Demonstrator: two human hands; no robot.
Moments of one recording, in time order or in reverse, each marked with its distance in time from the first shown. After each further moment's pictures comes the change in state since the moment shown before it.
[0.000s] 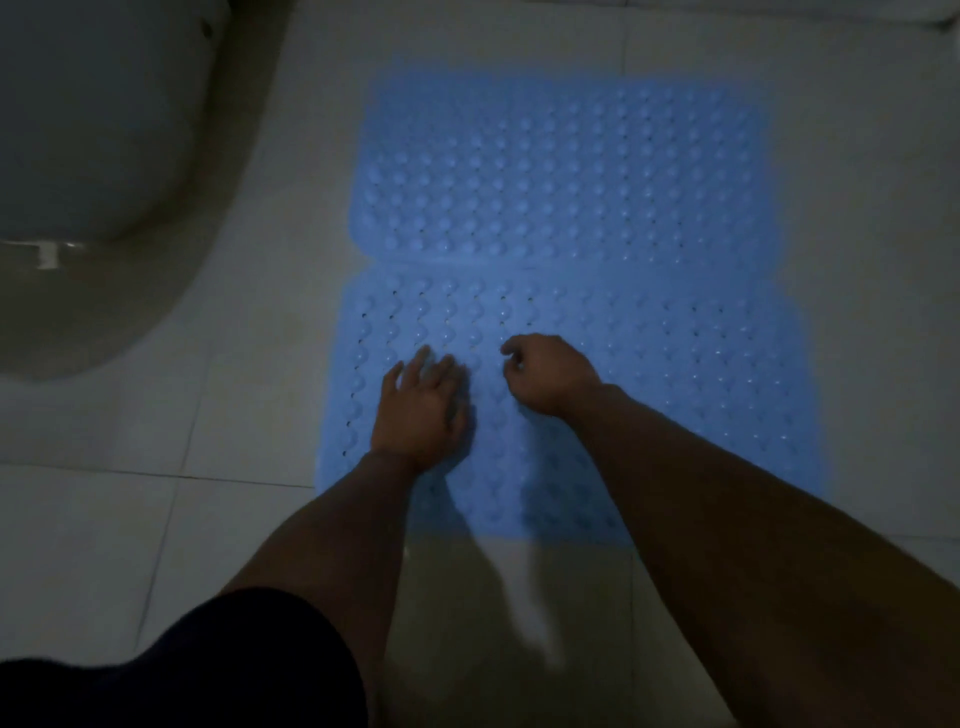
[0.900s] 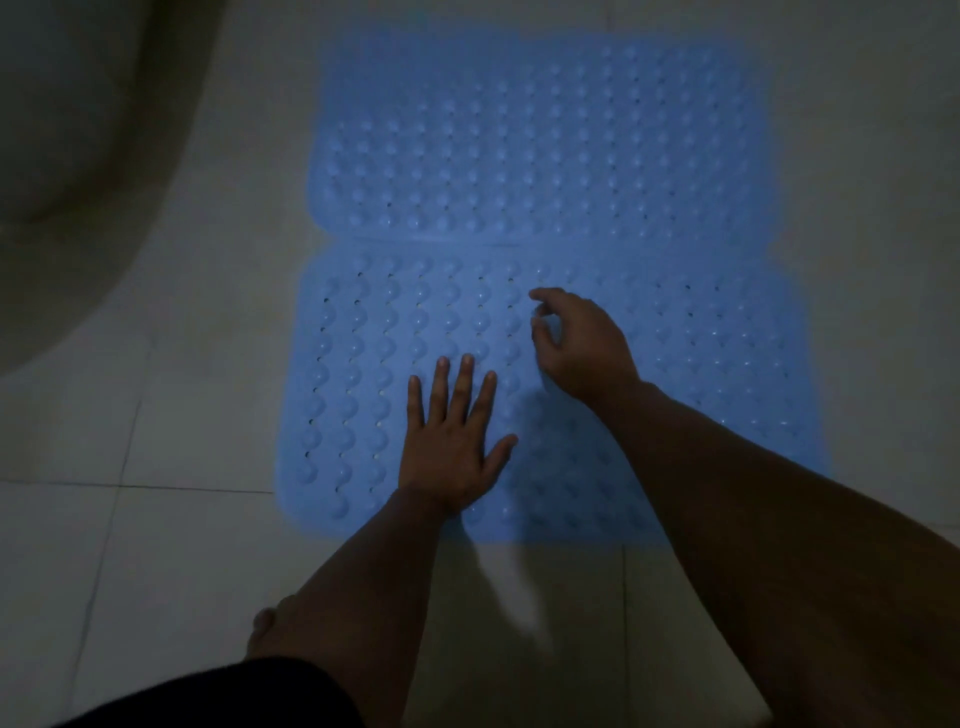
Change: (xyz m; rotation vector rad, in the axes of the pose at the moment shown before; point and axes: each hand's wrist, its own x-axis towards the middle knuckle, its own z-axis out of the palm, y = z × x) left_hand -0.012 0.054 0.066 0.109 -0.007 0.013; right_hand 0.004 0.057 -0.001 0.146 0.449 -0.104
